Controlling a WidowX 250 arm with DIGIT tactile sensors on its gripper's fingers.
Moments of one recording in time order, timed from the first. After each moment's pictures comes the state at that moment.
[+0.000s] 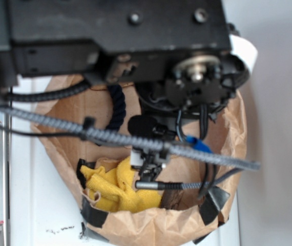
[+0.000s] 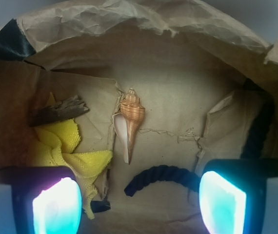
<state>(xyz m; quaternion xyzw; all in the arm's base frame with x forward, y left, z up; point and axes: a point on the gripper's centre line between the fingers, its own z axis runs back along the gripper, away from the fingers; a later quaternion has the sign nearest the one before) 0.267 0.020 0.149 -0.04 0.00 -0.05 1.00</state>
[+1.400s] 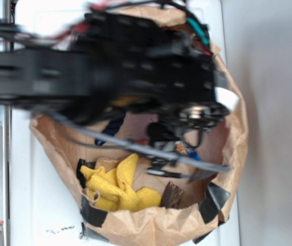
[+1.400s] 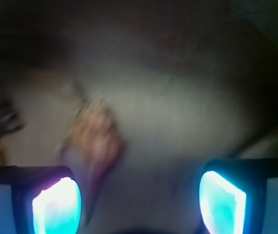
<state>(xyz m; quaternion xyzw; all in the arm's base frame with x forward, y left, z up) 0.281 0.016 0.079 -0.01 -0.03 -0.12 0.99</state>
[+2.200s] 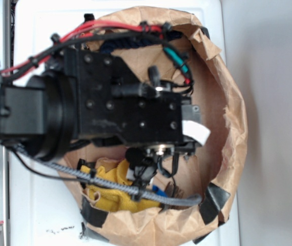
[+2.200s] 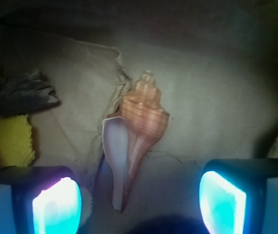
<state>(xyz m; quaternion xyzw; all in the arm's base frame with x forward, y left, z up) 0.269 -0.010 0.057 -0.02 -0.03 -0.14 0.99</state>
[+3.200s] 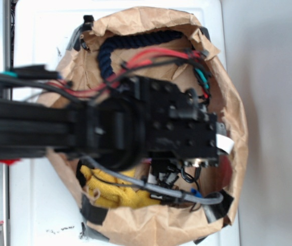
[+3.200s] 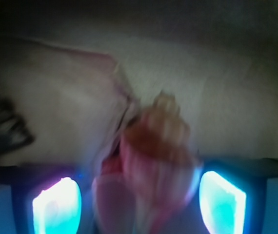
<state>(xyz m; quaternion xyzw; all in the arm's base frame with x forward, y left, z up) 0.295 -0.017 0.020 0.00 0.01 -0.11 0.99</state>
